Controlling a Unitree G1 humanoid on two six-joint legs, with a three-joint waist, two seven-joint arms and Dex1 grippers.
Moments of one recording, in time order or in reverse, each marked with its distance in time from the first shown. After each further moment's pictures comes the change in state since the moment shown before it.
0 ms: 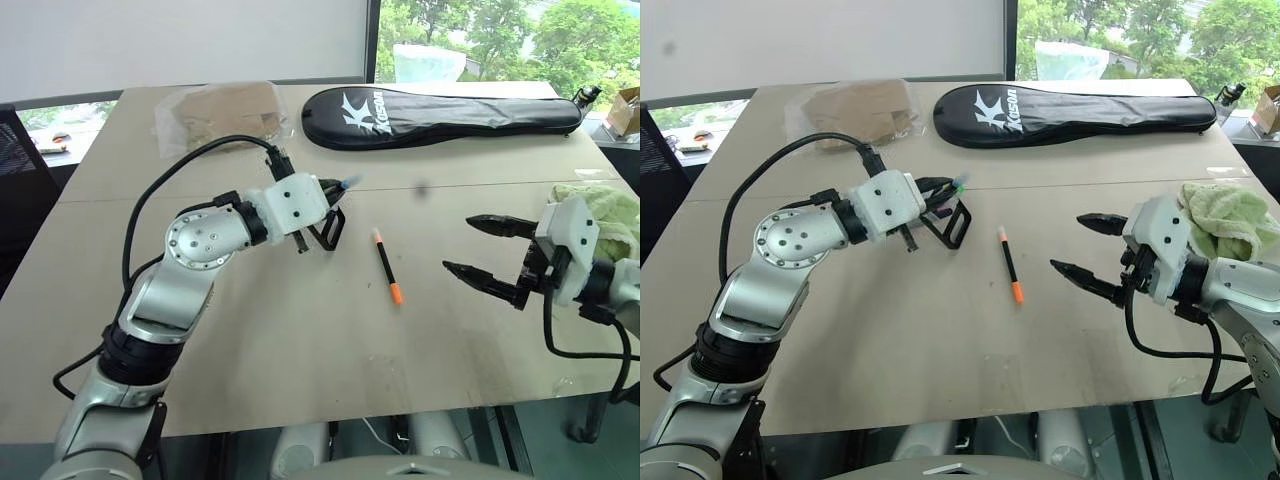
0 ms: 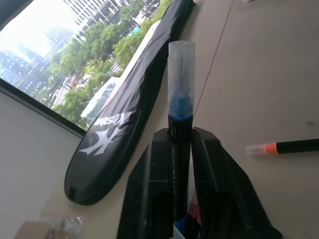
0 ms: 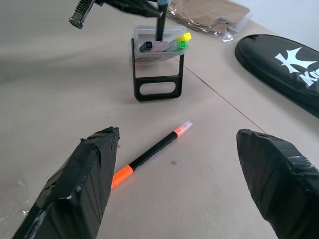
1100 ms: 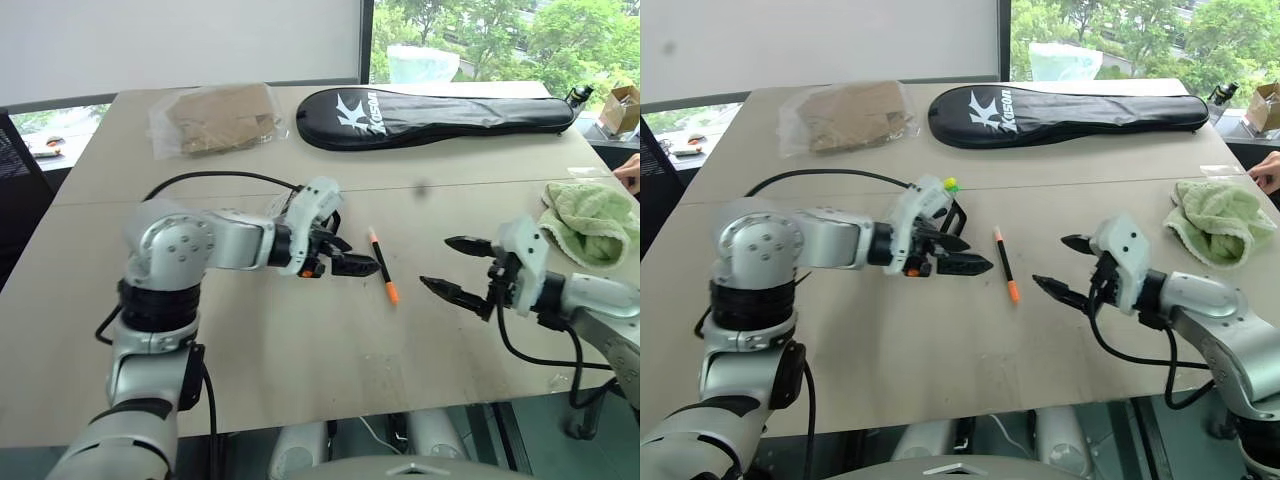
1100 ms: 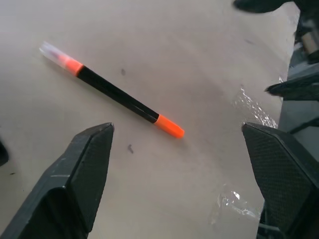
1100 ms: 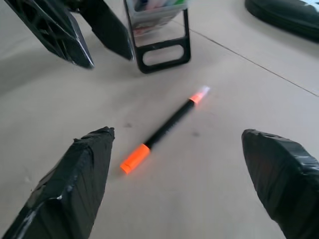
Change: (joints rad) left arm -0.312 -0.200 0.111 0.200 -1.103 1.298 0.507; right arm 0.041 0.066 0.121 0.022 -0.045 0.079 -0.072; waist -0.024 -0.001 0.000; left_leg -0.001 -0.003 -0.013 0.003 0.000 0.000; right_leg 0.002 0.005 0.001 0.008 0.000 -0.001
